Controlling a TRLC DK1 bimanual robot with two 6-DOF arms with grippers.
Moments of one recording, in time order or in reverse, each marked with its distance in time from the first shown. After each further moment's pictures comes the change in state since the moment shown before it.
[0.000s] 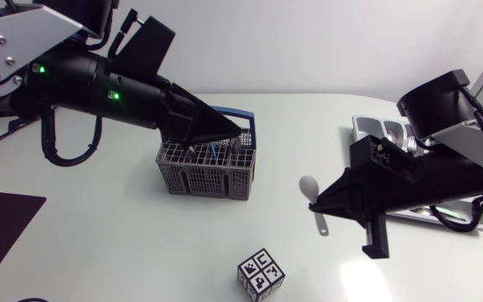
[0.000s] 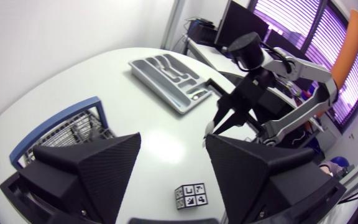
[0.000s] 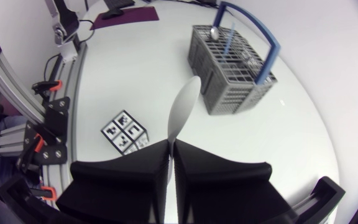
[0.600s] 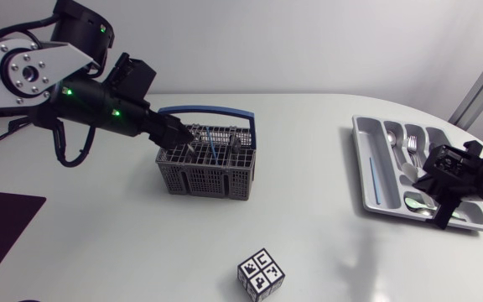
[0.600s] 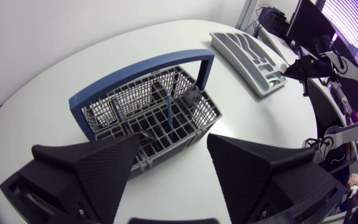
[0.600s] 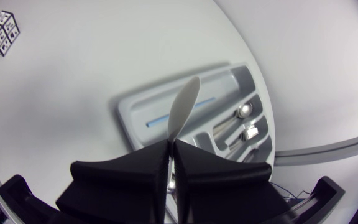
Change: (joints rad) left arm 0.173 0.105 -0.054 0.000 -0.284 0.035; right arm -0.664 0.126 -0.097 0.306 0.316 -0.422
